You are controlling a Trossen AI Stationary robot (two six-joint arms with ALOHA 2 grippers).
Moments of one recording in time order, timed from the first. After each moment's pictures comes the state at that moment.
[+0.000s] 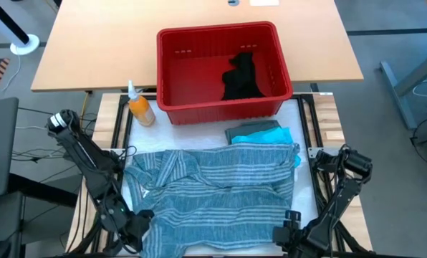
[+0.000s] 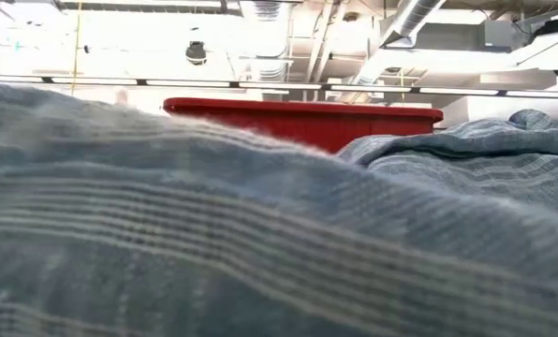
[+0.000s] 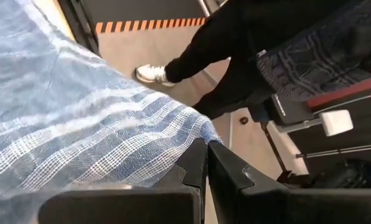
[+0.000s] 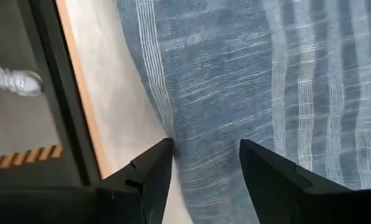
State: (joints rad) left arm -0.93 1.30 0.81 -0.08 0.16 -0.75; right arm 1.06 1.89 1.28 -0.88 0.16 1.21
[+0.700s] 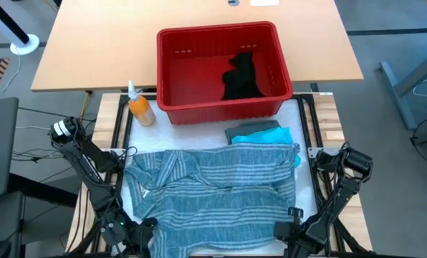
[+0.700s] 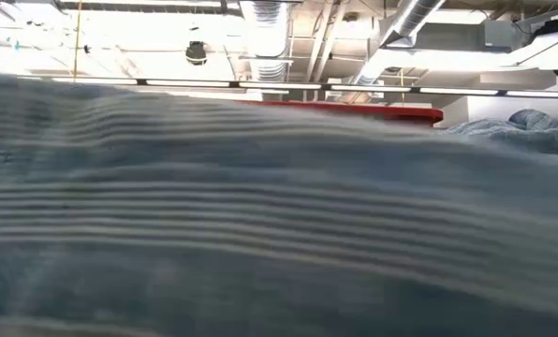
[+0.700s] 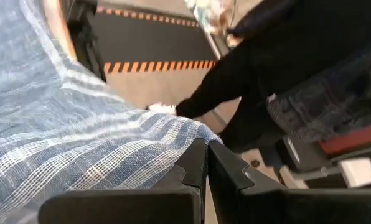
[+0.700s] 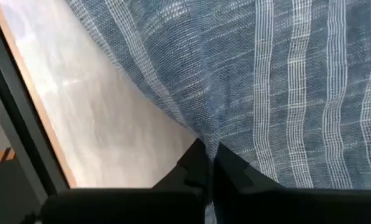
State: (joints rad) left arm -1.00 1.41 0.81 0.13 -0.08 -0.80; right arm 1.06 1.84 1.20 -0.88 0.06 1.28
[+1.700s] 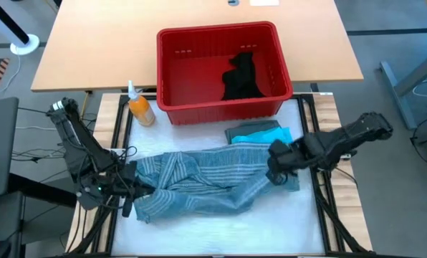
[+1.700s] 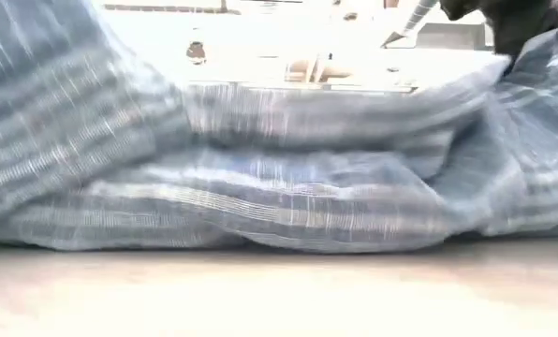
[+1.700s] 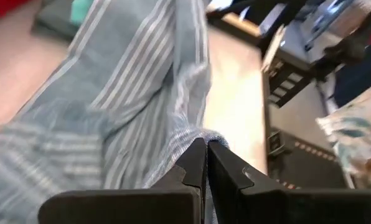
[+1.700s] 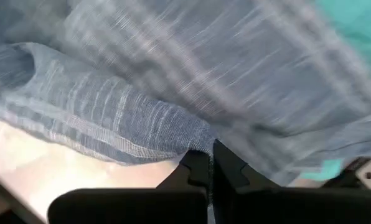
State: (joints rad) left arm -0.99 0.91 0.82 -0.57 -0.83 -1.02; right arm 0.30 1.26 1.24 -1.36 0.16 1.11
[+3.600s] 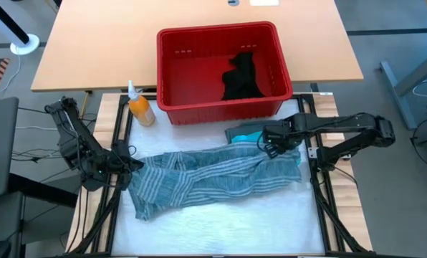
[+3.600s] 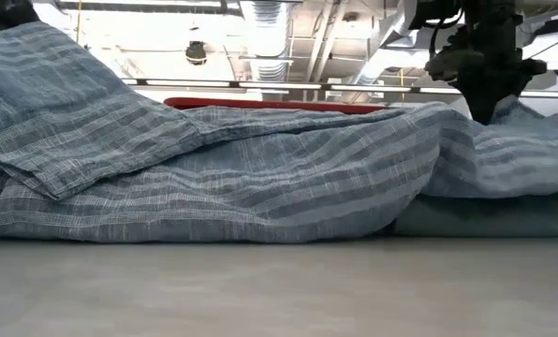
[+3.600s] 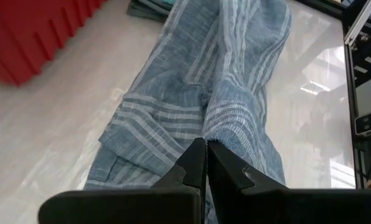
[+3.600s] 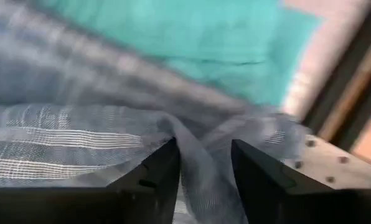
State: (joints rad) left arm -0.92 0.69 0.82 -1.09 -0.78 -1.17; right arm -0.10 1.26 1.10 -1.44 0.25 1.05
